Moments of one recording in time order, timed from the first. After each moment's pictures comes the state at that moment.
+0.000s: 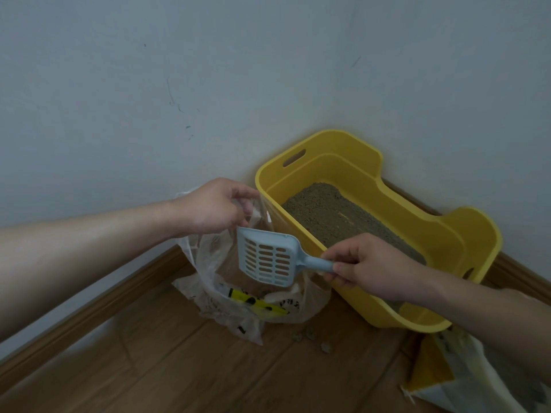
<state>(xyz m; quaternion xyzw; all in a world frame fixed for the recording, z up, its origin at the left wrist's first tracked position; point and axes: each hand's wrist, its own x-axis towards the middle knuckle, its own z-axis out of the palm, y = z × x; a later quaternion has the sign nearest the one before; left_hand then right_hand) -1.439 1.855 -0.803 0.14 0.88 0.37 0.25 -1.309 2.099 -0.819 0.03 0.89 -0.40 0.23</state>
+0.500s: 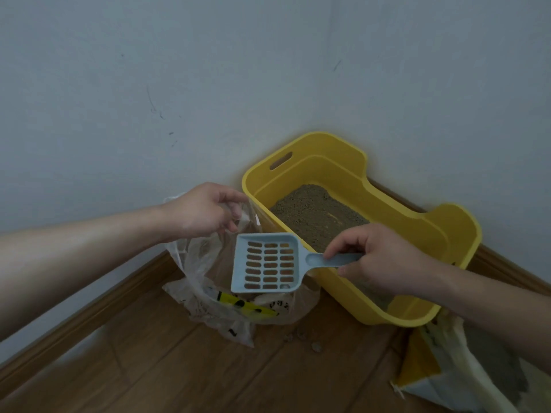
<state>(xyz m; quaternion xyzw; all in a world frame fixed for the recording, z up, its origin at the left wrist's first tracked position) -1.443 1.859 -0.810 0.13 0.89 0.37 0.24 -1.300 2.125 -0.805 0.04 0.90 -0.40 0.17</state>
